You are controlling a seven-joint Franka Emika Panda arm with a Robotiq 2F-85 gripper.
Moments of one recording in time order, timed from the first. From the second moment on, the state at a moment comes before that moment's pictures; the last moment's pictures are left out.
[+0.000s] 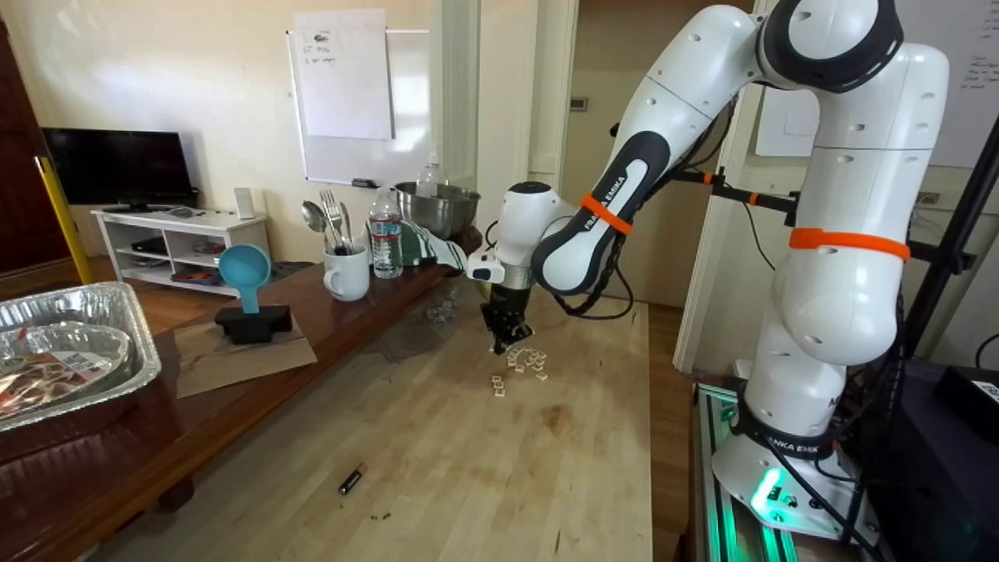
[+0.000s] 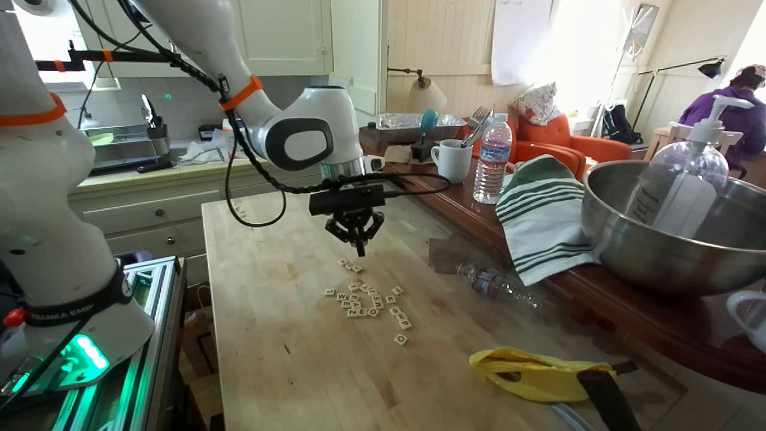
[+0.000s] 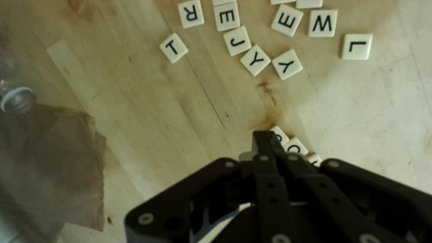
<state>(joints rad) -0.09 0.04 0.02 -2.57 -0.25 2.78 -1.02</state>
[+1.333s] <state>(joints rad) -0.18 0.19 -0.07 -2.44 0.14 2.77 -0.52</state>
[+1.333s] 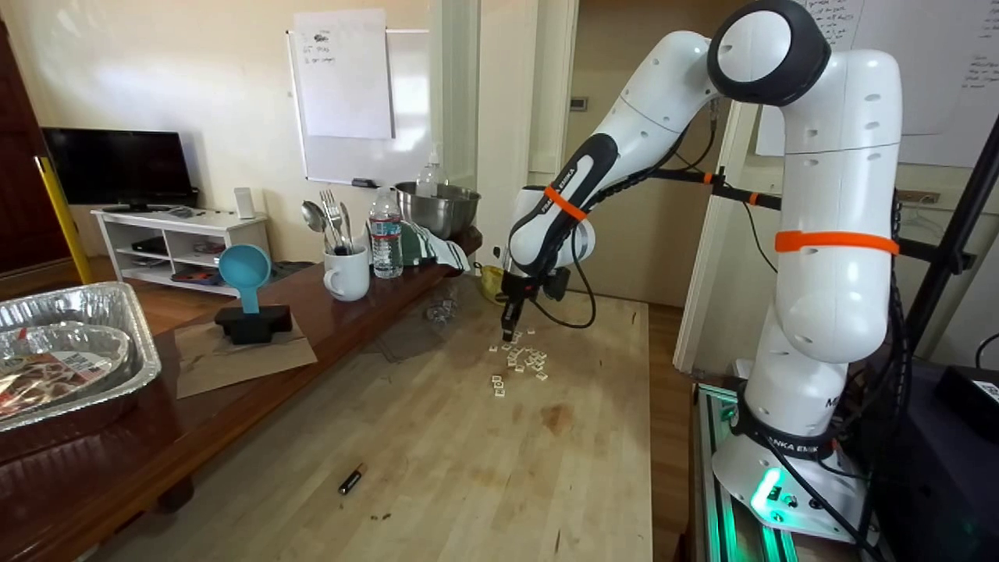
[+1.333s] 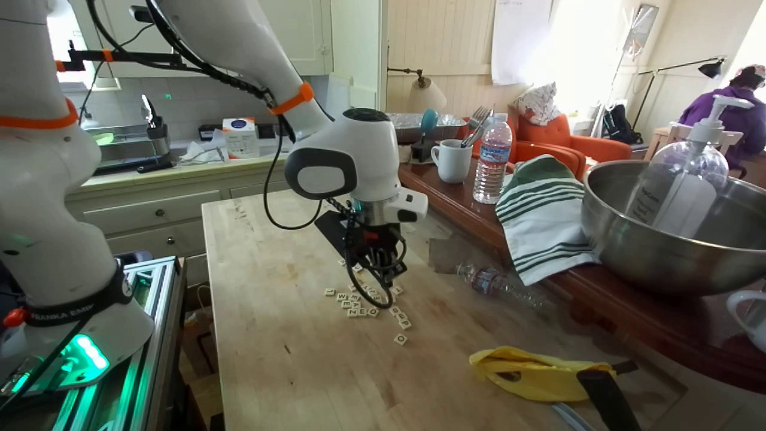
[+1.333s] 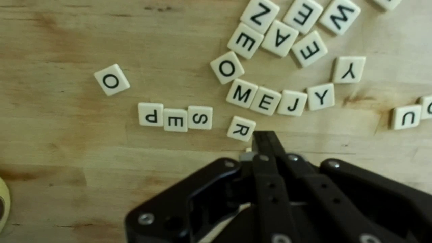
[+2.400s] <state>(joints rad) -0.23 0.28 0.00 -2.39 0.21 2.88 -0.41</state>
